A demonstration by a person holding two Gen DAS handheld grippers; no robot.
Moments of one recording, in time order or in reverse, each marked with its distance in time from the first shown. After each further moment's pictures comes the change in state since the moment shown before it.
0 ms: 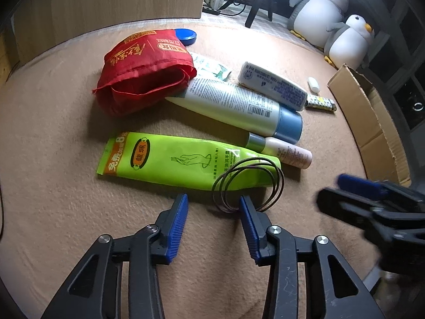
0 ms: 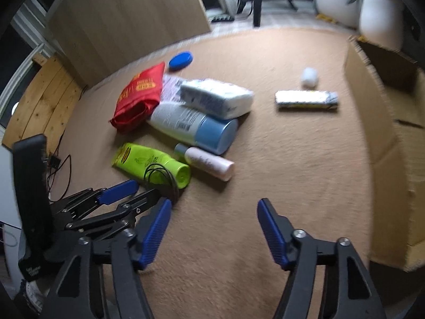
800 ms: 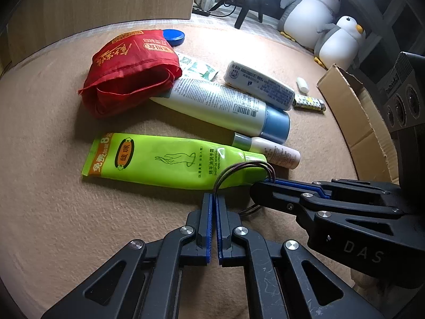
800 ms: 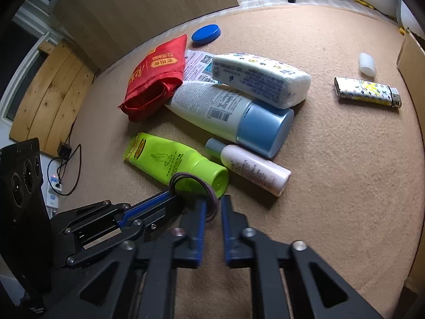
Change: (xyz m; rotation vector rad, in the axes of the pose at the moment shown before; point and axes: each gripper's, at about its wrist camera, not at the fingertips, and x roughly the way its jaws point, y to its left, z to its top) left arm 0.004 -0.006 0.001 0.015 -0.015 -0.054; right arm 0.042 0.023 0.010 -0.035 0.092 0.101
